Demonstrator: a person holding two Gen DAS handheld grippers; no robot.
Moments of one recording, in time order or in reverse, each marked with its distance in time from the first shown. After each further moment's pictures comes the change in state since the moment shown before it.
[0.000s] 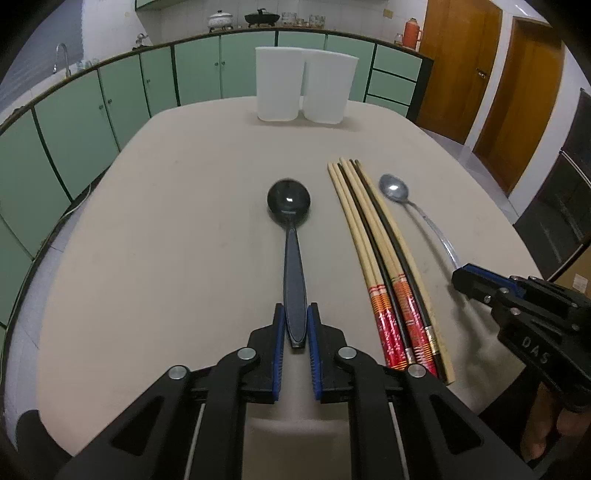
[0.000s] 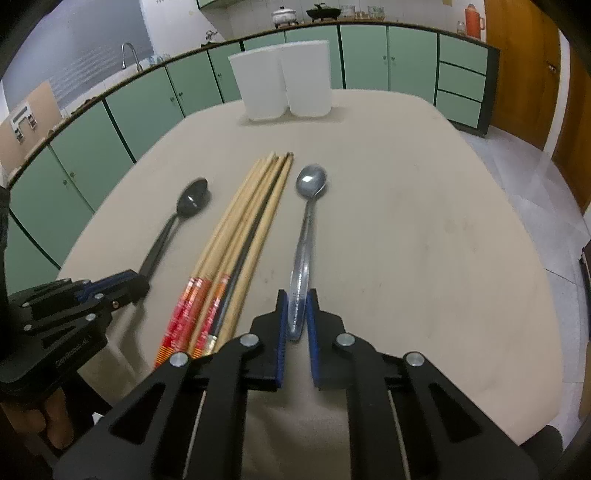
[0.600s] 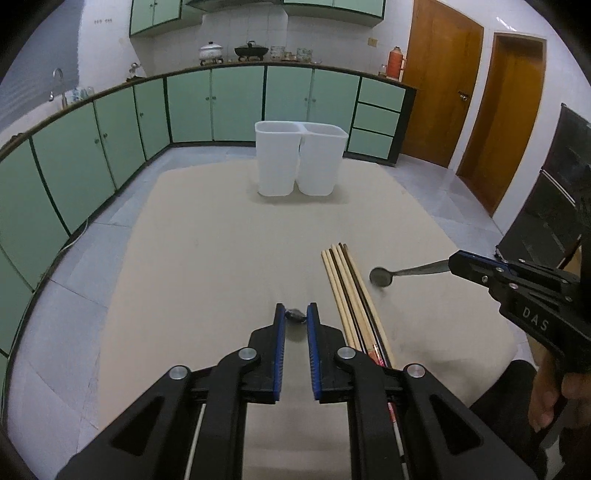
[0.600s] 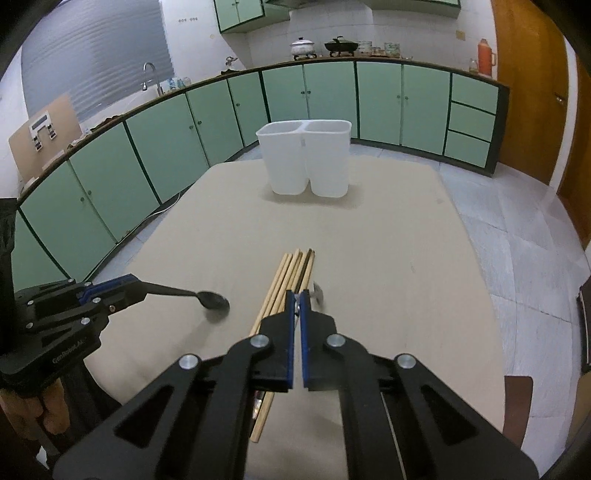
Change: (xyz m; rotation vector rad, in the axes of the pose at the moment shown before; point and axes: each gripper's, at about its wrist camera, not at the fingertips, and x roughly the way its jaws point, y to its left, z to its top) left arm -0.062 0.016 0.062 0.034 -0.110 -0.048; right arm -0.056 0.013 0.073 -0.056 -0.074 0.034
